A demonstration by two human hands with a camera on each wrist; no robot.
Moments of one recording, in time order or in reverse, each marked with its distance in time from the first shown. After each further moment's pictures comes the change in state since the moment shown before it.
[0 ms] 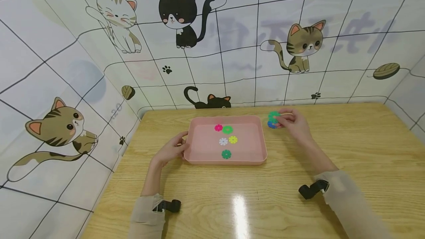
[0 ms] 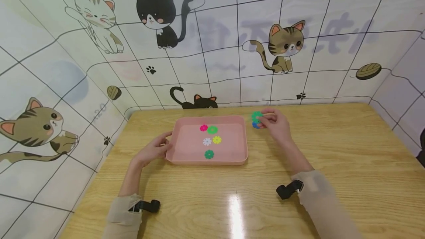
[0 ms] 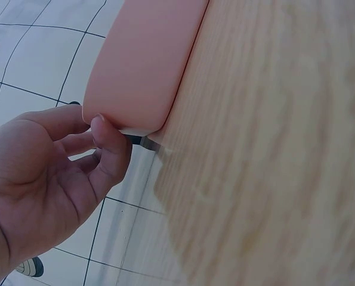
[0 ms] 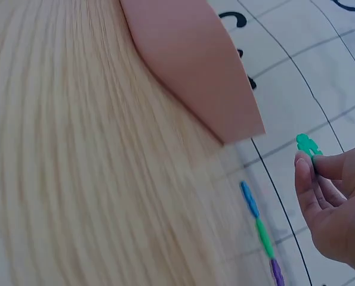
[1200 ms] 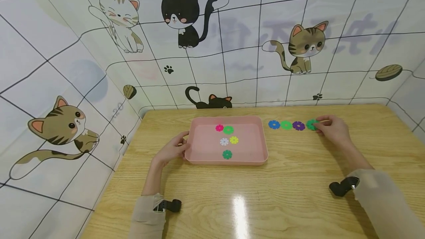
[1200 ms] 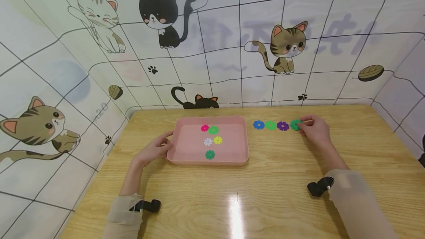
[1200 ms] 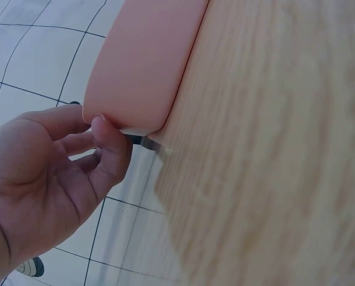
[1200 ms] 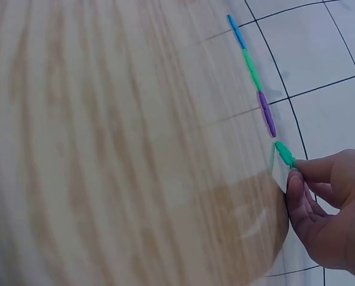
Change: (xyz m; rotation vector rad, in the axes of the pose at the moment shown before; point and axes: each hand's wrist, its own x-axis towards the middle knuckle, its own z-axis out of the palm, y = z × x) left_hand 0.001 -0.001 -0.001 0.007 -0.002 -0.003; right_hand 0.001 0.032 -0.110 -0.556 0.065 0.130
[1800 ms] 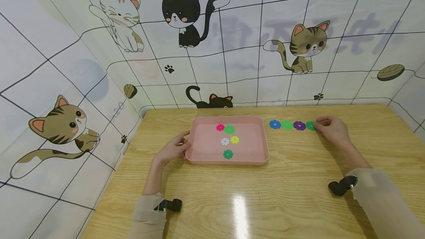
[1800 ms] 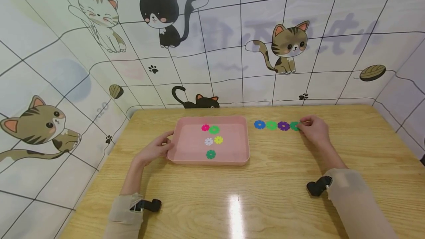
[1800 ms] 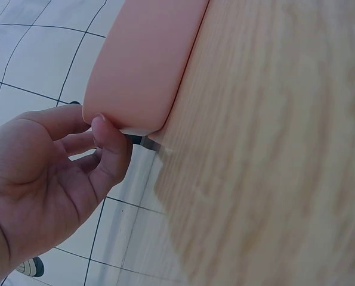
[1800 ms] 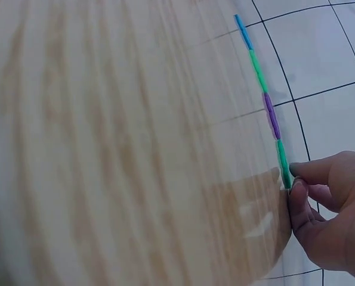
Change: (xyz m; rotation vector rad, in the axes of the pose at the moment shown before) left_hand 0.000 0.003 0.001 0.019 0.004 -0.003; right_hand -0.001 -0.003 0.001 -0.131 0.015 -0.025
